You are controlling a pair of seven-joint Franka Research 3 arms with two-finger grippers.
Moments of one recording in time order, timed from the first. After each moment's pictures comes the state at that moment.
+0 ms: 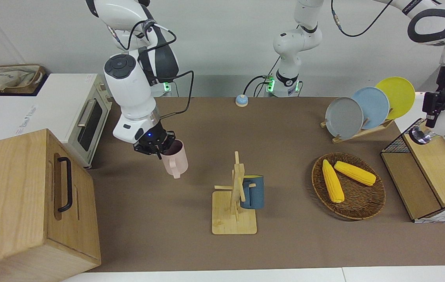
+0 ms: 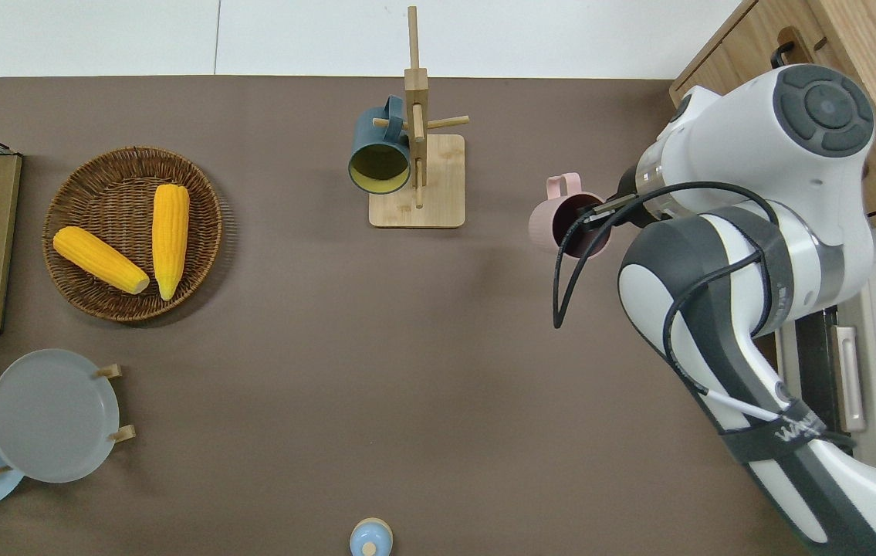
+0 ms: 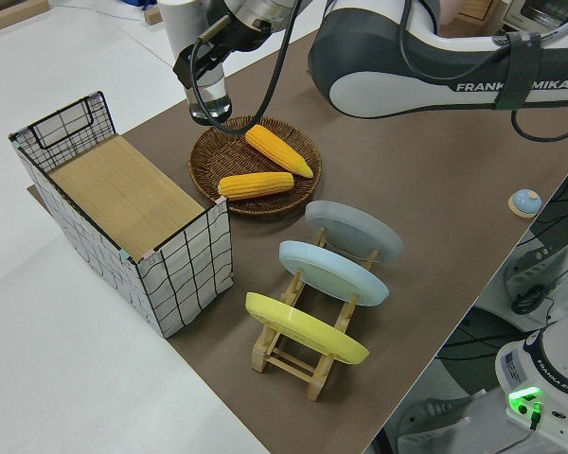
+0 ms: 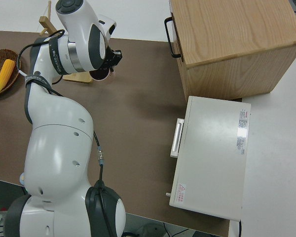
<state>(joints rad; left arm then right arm) 0.29 0.00 0.09 -1.75 -0.31 2.26 0.42 -0.04 0.33 0.32 -1.52 -0.01 1.91 0.05</state>
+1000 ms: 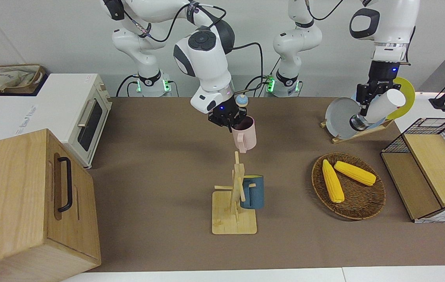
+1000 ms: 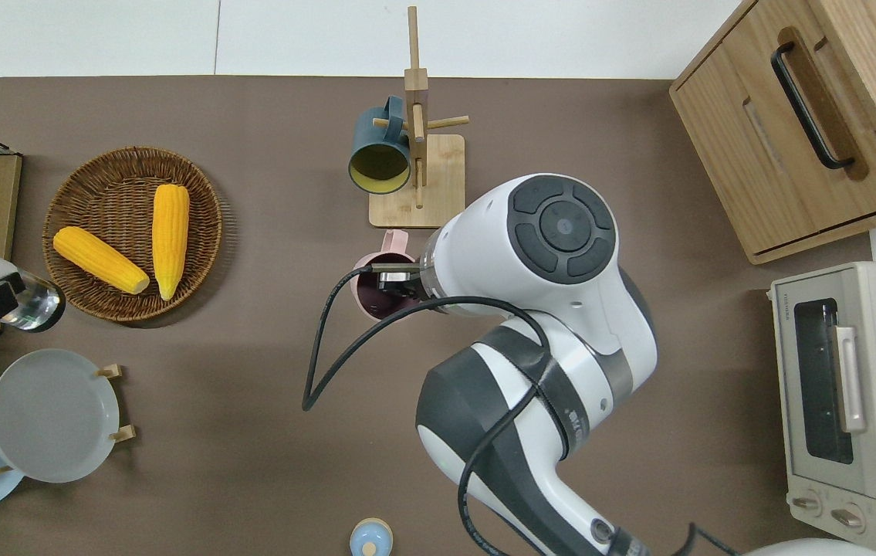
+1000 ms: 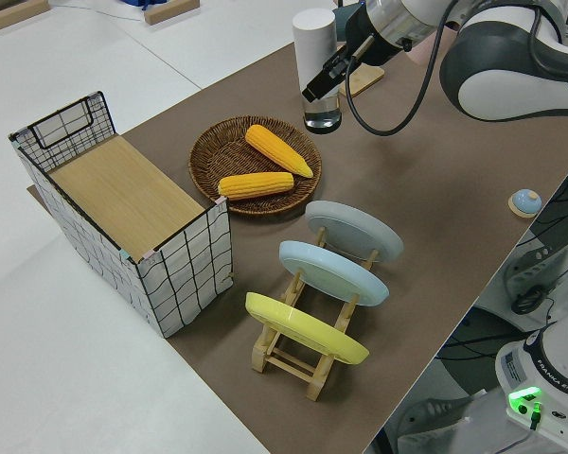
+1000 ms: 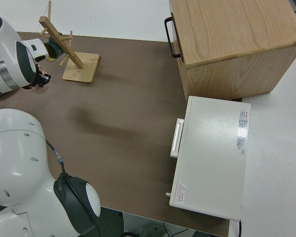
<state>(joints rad) 0.28 -0.37 -0.11 -2.25 -0.22 2.40 0.18 0.13 0.35 0.50 -1.51 0.04 2.01 0.67</state>
